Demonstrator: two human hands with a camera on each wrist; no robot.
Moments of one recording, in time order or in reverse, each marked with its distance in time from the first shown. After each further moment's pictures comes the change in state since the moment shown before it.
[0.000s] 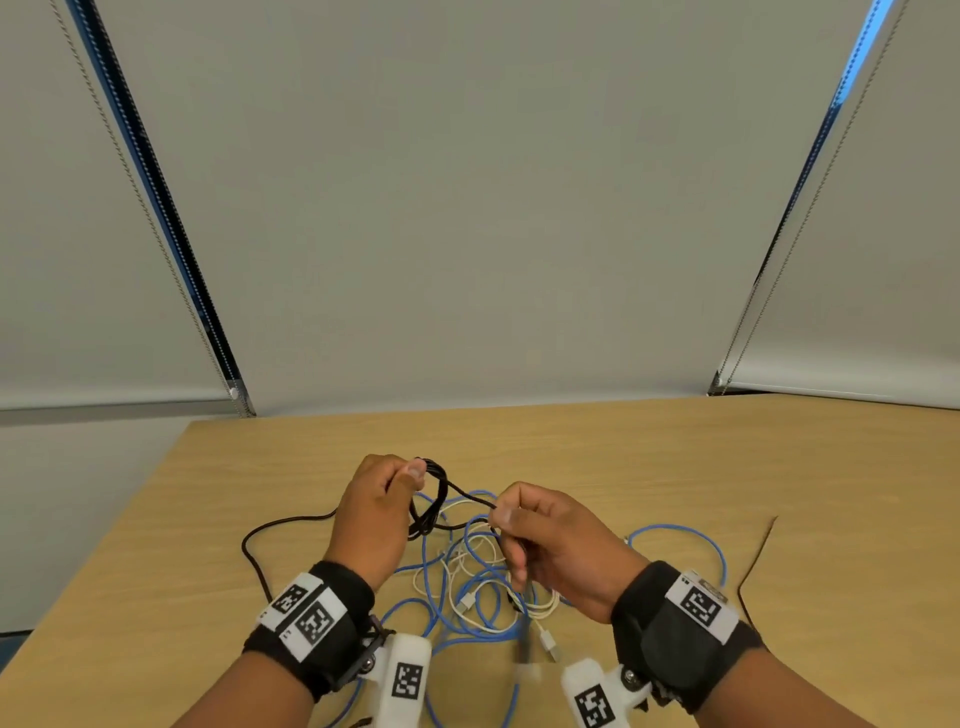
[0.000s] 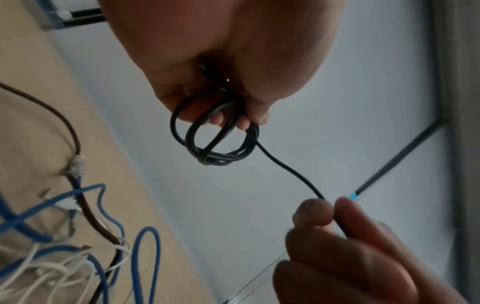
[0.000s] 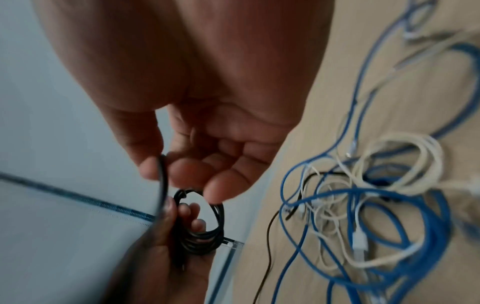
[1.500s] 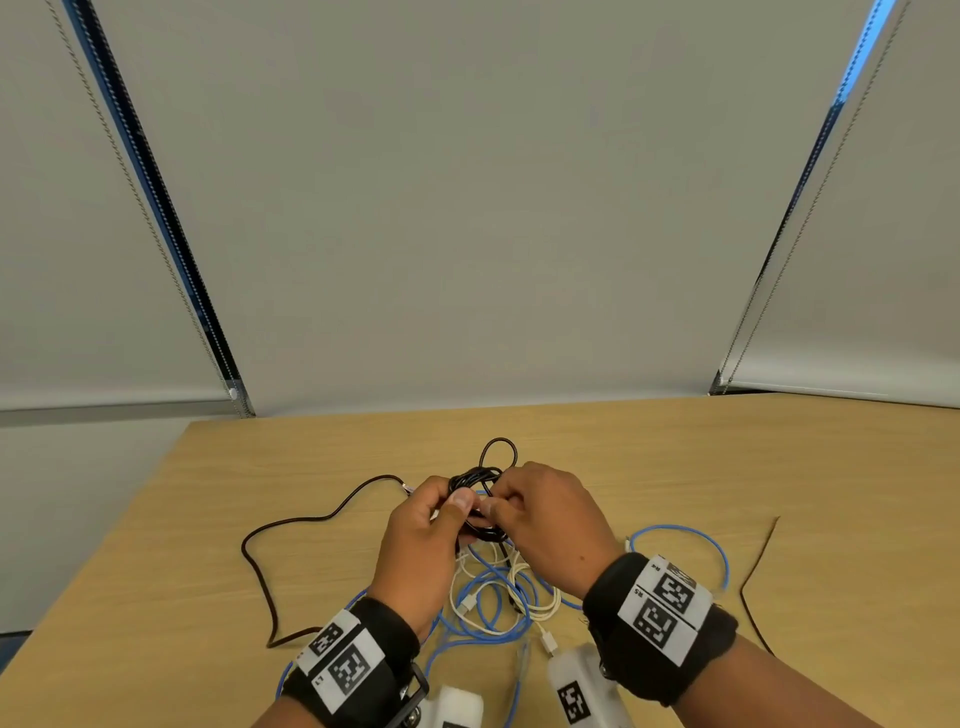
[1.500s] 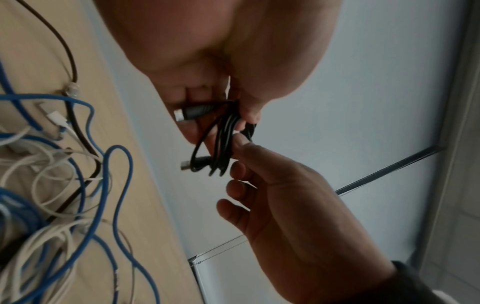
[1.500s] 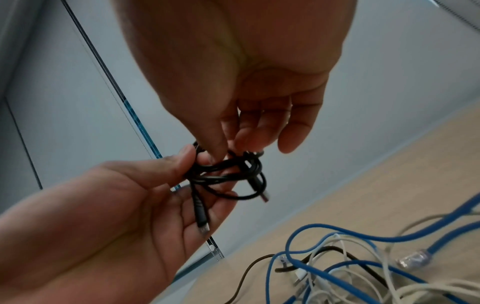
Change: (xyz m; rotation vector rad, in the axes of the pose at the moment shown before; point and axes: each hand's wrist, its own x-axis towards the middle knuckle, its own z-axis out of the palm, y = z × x) left_hand -0.039 0.015 0.036 -0.398 -0.131 -0.090; right_hand 0.015 -0.018 0.016 -1.186 0.383 -0.238
